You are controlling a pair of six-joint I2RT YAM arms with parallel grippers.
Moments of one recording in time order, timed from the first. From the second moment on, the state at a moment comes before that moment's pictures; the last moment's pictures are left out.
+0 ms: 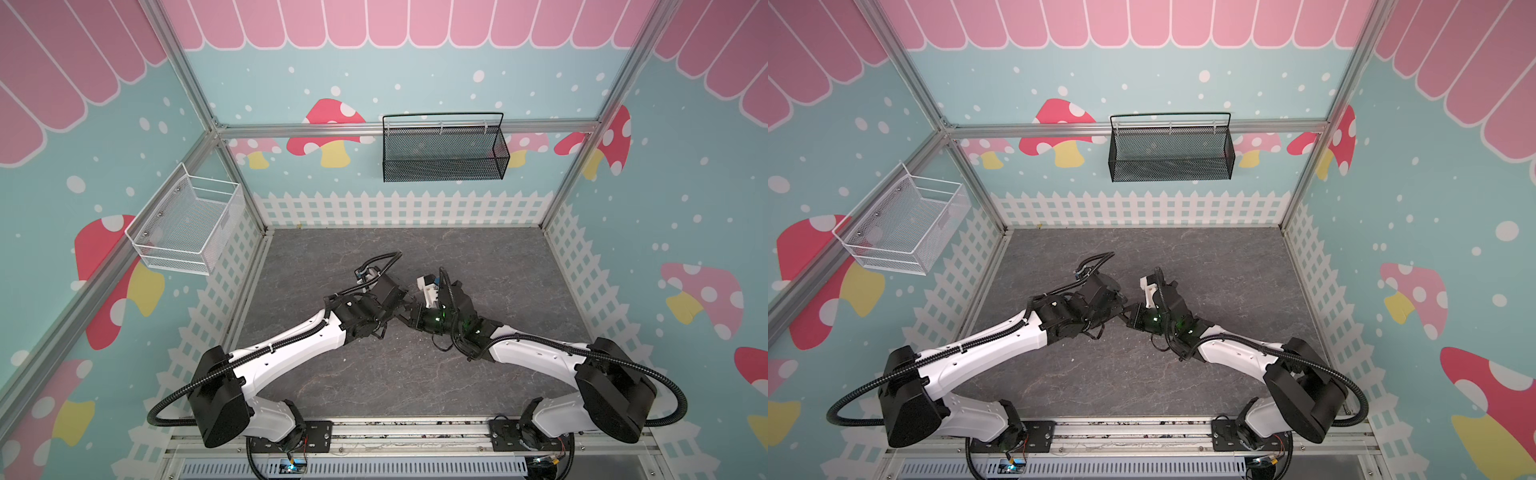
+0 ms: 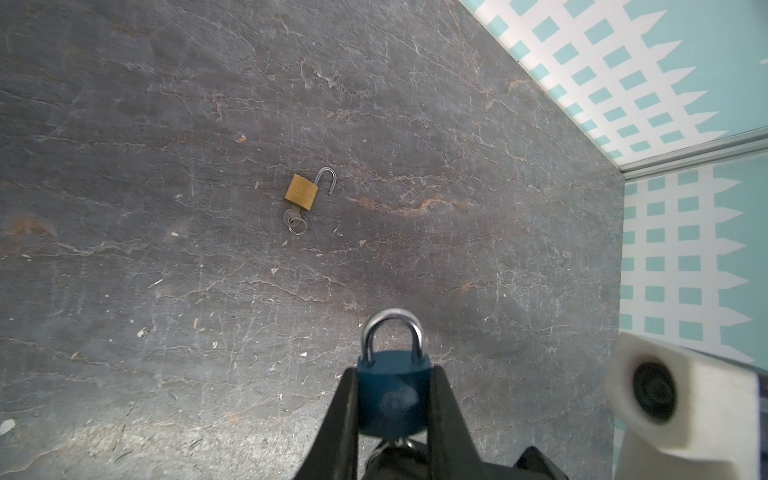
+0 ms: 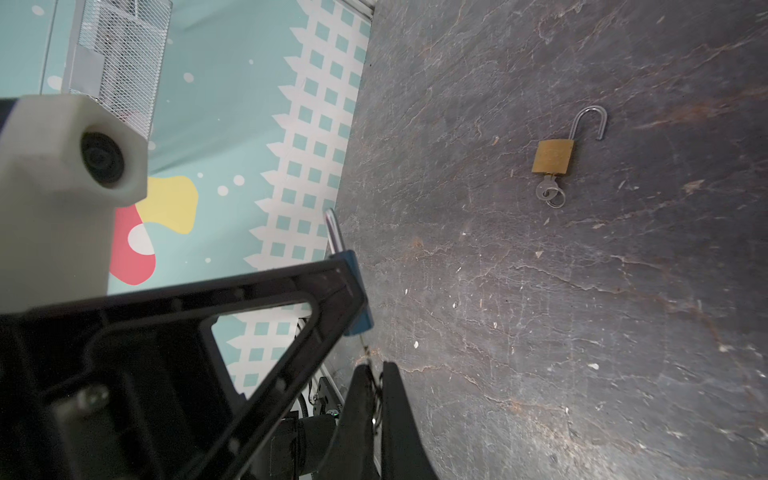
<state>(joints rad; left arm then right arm) -0.86 1.42 1.15 -0.60 -0.35 -1.22 0.79 1.42 0.74 0.29 -0.30 0.99</state>
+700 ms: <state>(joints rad) -0.83 1.40 1.16 -0.61 -0.31 -1.20 0.80 1.43 0.81 0.21 -0.25 0.84</state>
